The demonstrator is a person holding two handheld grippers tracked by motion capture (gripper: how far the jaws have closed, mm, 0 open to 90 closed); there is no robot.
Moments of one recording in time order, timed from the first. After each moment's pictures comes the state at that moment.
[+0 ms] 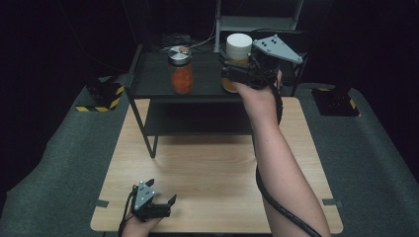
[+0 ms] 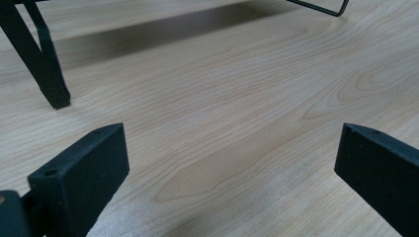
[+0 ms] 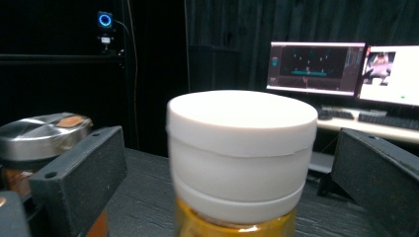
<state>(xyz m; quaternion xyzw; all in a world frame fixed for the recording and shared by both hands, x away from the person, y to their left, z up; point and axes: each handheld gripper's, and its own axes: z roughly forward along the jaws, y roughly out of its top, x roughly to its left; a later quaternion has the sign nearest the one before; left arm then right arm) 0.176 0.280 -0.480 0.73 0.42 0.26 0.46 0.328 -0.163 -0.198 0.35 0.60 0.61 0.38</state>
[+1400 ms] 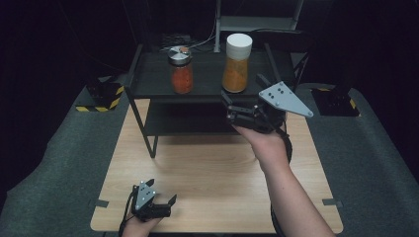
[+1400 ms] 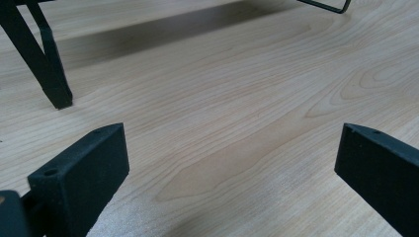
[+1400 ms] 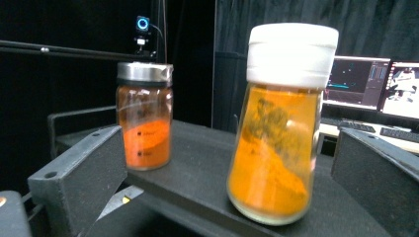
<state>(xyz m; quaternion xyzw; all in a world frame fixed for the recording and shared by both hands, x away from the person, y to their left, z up) 0.175 0.276 -0.479 0.73 0.42 0.27 0.46 0.260 -0.193 -0.252 0.29 0.61 0.63 0.37</state>
